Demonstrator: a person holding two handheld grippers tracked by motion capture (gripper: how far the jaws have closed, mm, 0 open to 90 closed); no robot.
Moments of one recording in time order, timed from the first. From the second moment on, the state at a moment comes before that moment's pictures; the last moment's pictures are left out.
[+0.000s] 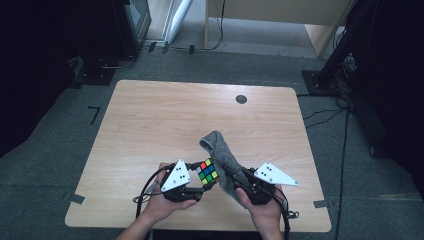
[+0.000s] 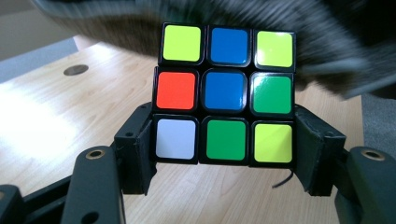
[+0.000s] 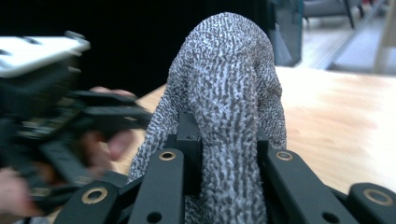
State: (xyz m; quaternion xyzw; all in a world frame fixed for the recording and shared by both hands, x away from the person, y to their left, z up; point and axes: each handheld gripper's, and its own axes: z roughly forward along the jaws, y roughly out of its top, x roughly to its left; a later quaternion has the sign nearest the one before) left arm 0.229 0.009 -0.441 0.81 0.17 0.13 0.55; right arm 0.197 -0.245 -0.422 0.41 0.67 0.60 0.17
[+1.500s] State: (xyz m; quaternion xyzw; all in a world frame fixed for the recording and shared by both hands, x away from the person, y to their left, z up) left arm 0.231 0.016 -0.446 0.79 0.21 0.13 0.56; right arm 0.194 -0.239 -0.414 0.39 0.68 0.60 0.15
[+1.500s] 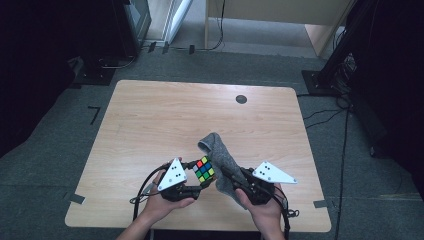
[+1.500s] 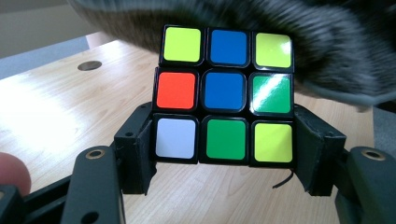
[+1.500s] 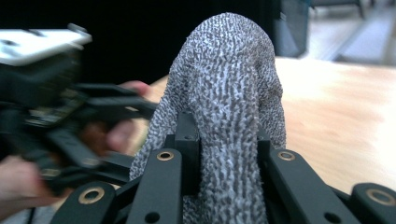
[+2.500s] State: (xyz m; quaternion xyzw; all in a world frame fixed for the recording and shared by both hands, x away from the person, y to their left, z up) left arm 0.233 0.012 -0.449 0.80 0.20 0.11 0.55; right arm 0.197 -0.241 -0.417 0.41 0.69 0.58 0.15
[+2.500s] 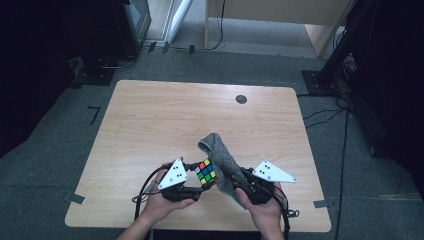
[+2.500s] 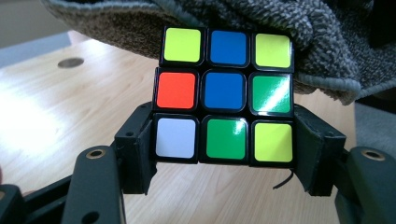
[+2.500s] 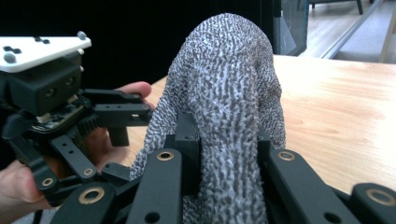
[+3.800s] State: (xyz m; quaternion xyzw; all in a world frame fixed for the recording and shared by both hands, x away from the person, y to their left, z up) left arm 0.220 0.007 -0.446 0.81 0.17 0.16 0.53; right arm 0.195 -0.236 -0.416 0.39 0.68 0.61 0.14
